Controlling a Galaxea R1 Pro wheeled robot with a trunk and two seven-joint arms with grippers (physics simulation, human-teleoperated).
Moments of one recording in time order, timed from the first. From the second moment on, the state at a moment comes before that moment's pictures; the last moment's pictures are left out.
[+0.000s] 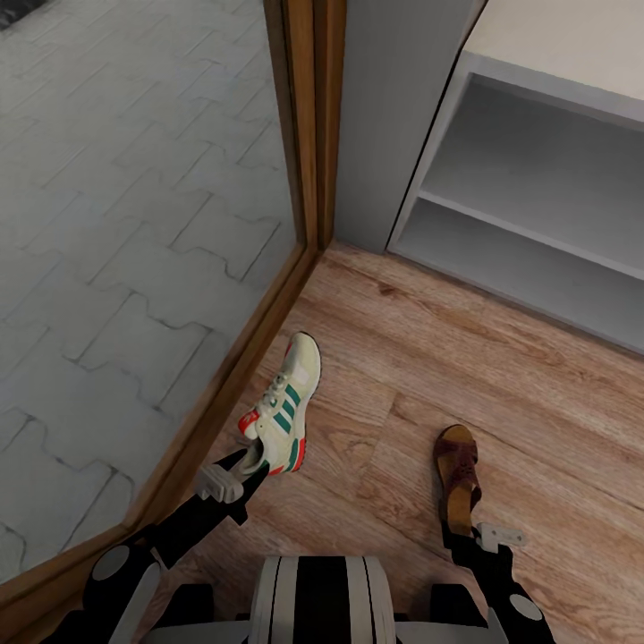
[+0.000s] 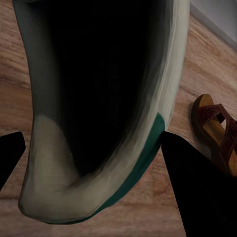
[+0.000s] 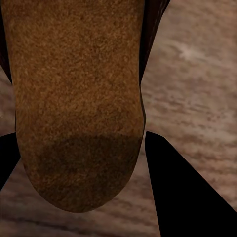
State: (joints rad) left arm -0.14 0.12 -0.09 -1.53 0.25 0.11 -0.59; right arm -0.22 -0.03 -0.17 -0.92 -0.05 -0.02 -0.01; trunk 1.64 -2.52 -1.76
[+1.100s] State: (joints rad) left arm -0.14 0.12 -0.09 -1.53 0.25 0.11 -0.58; right arm -0.21 -0.03 -0.17 -0.98 -0.04 -0.01 -0.01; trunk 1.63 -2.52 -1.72
